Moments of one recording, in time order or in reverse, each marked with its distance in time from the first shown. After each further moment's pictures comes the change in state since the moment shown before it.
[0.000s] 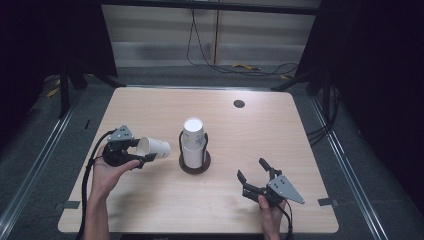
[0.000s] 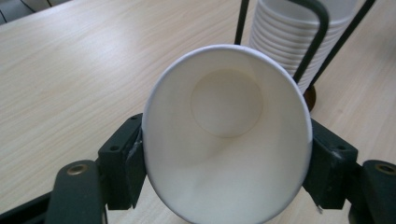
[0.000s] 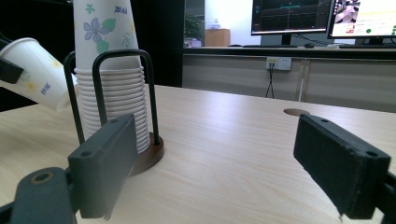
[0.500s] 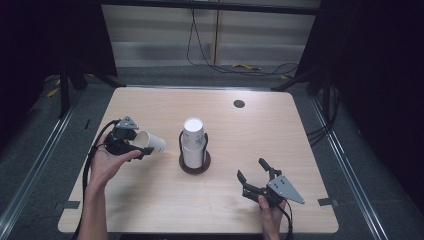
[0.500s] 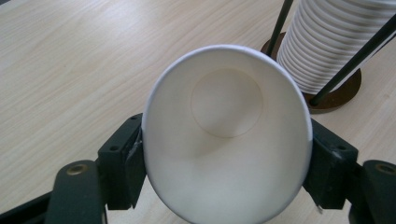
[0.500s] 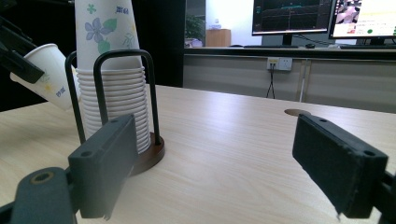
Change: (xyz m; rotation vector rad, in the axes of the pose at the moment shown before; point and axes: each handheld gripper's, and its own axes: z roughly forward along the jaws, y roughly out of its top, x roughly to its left) left arm 0.016 0.021 0.005 0.159 0.068 0.005; right arm 0.000 0.000 0.000 -0.001 0.002 -0.001
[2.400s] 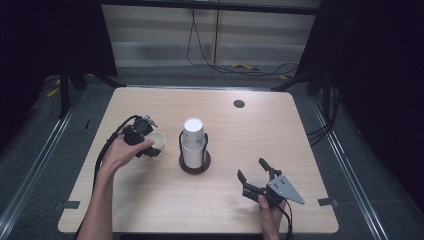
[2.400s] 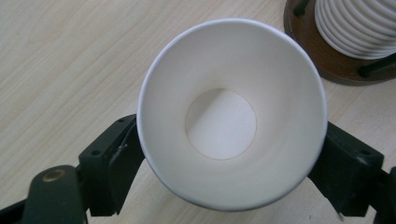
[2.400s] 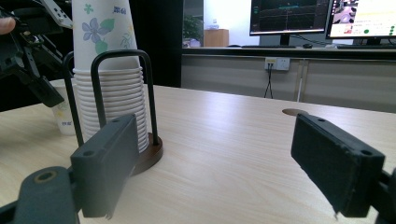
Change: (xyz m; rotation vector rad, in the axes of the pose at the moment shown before) left arm 0.005 0.027 0.049 0.297 -0.014 0.050; right arm 0.000 0.000 0.000 -0.001 -0.009 0.000
